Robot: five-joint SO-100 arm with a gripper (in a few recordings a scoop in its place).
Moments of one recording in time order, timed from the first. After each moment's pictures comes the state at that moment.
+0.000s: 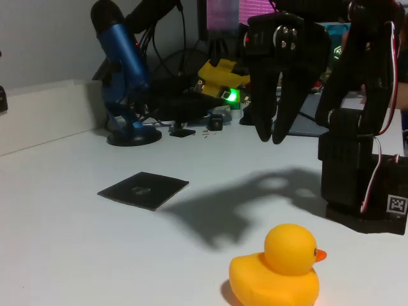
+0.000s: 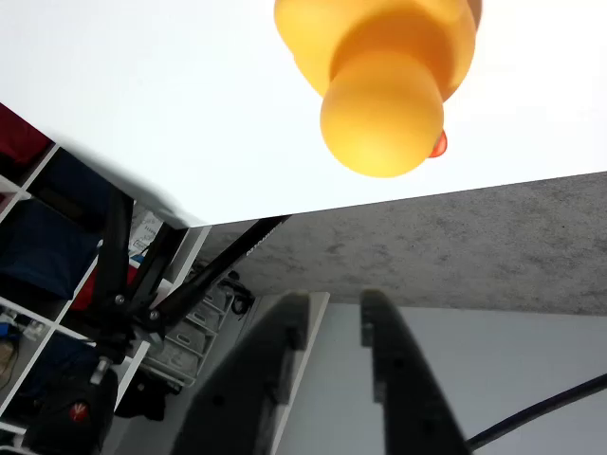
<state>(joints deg) -70.0 116.8 94.6 89.6 1.4</state>
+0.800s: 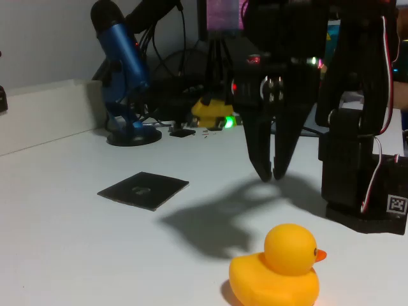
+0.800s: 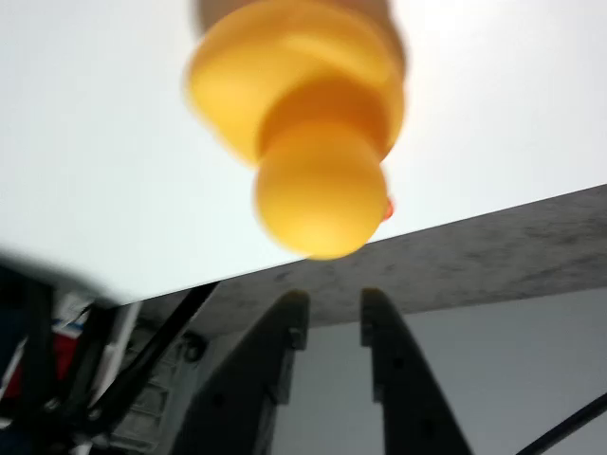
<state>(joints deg) -71.4 103.1 94.1 89.3 1.4</state>
